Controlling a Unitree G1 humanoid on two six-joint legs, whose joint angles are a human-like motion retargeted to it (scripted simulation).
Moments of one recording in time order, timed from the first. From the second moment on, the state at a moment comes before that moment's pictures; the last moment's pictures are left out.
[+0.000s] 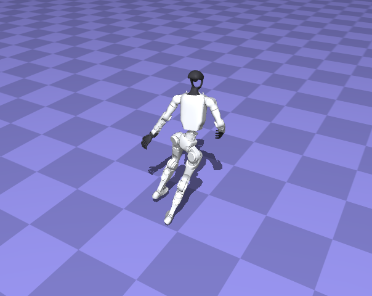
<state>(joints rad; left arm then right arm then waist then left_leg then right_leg) 0.08 0.56 0.47 1.42 -0.73 0.08 0.35 -0.05 -0.47 0.42 0.29 0.56 0.04 0.13 0.30 -0.47 0.15 -0.30 -0.02 0.17 0.48 -0.37 0.08 0.03 0.00 0.54 0.21 -0.11 0.26</state>
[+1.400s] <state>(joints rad) -0.06 0.46 -0.13 0.39 -0.67 -0.20 0.18 0.24 -0.42 0.27 0.92 0.54 0.10 -0.23 -0.33 0.06 0.31 0.24 0.05 0.07 0.23 -0.07 -0.02 -0.22 -0.09 -0.34 0.03 -0.23 0.09</state>
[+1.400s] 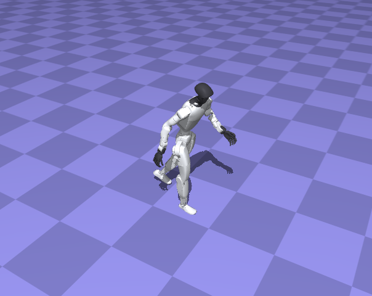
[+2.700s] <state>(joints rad) 0.48 0.29 0.14 1.31 -0.46 0.08 0.31 -0.34 -0.48 0.42 0.83 0.65 -0.02 -0.08 0.41 -0.15 0.17 -0.30 0.09 0.41 0.12 -0.30 0.05 0.26 -0.18 0.09 0.11 0.01 0.10</state>
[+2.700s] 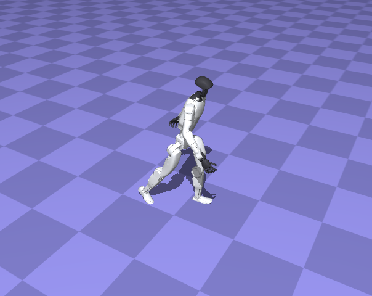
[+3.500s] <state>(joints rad) 0.53 0.24 -0.11 1.28 0.08 0.05 -0.02 -0.24 -0.34 0.34 0.71 0.79 -0.09 0.03 0.26 -0.15 0.12 -0.33 0.13 0.48 0.46 -0.36 0.09 0.03 -0.16 0.11 0.18 -0.13 0.09</state>
